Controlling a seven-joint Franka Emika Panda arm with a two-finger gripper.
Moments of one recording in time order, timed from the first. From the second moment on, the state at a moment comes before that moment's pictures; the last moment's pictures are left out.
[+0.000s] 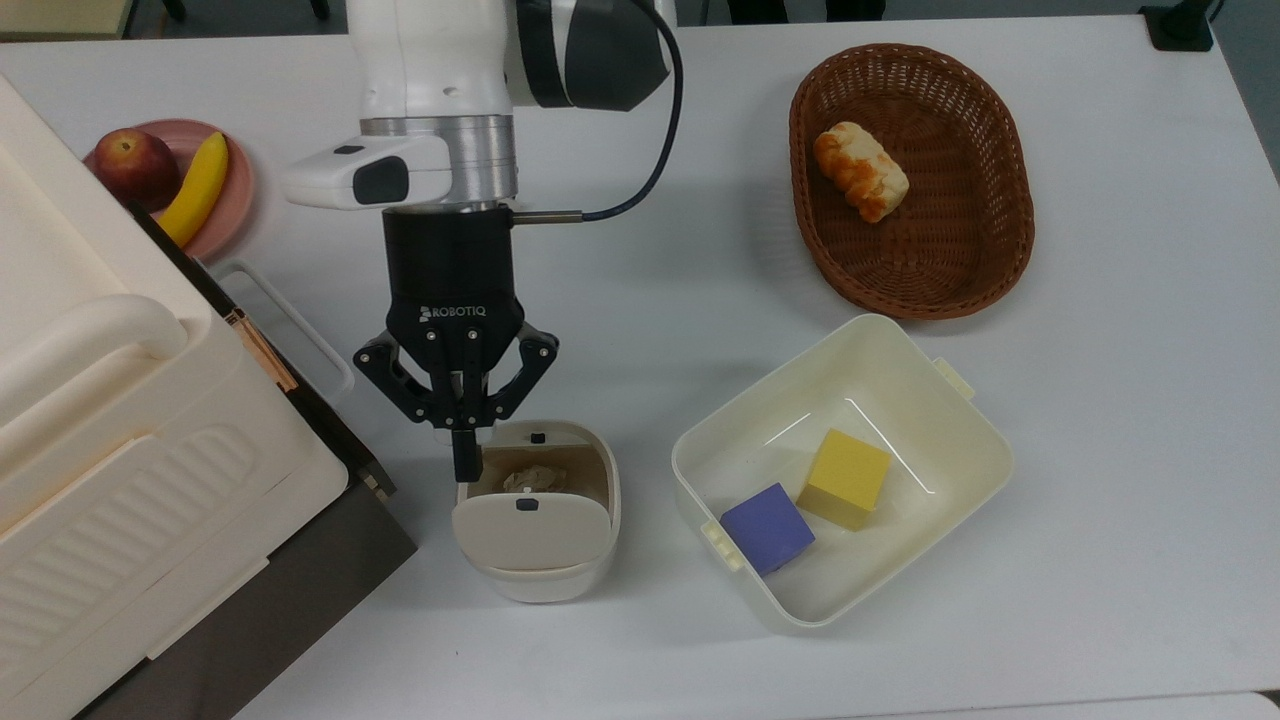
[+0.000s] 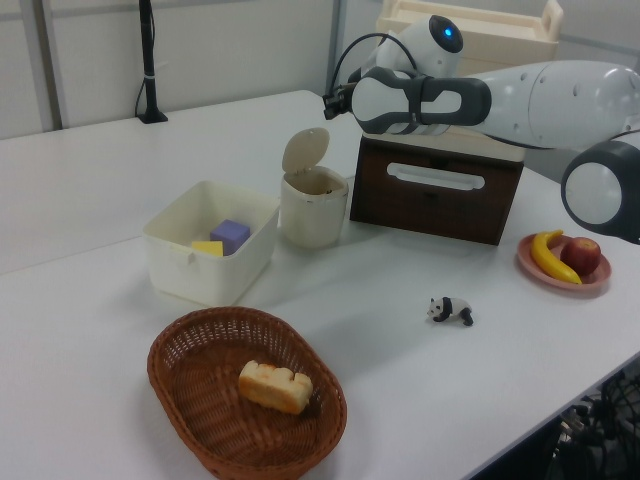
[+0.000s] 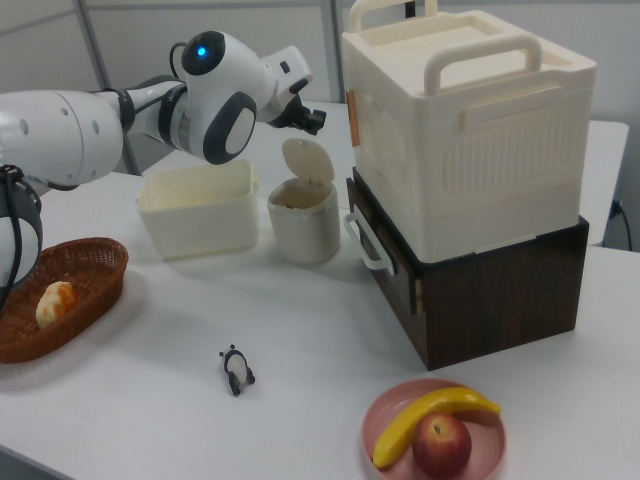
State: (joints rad) arm 0.01 0.50 -0.04 -1.42 0.19 2.78 -0.18
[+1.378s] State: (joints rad) arm 0.00 0.55 0.00 -1.37 0.19 2.81 -0.20
